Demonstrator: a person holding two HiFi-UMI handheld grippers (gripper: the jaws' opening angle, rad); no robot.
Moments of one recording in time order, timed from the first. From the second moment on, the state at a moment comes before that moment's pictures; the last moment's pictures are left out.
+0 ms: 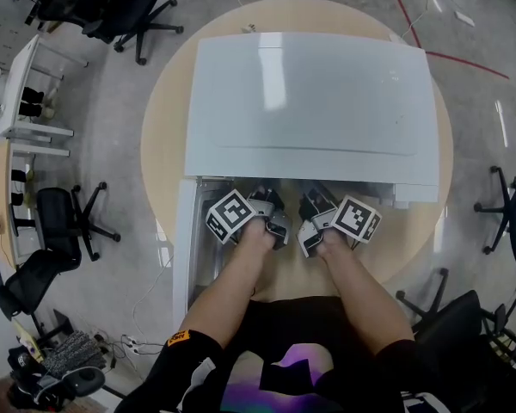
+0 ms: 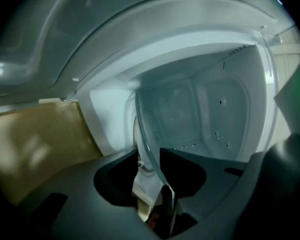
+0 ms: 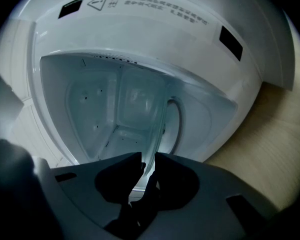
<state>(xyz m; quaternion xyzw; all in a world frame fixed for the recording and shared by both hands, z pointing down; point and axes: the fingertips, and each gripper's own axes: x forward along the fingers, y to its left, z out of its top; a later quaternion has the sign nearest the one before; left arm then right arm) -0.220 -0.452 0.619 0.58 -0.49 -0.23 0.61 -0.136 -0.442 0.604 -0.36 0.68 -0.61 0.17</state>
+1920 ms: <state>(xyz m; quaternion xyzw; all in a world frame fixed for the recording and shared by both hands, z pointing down) -0.209 -0.424 0.578 0.58 -0.50 -0.25 0.59 -0.131 -0.442 0.587 -0.37 0.69 -0.59 0.21</state>
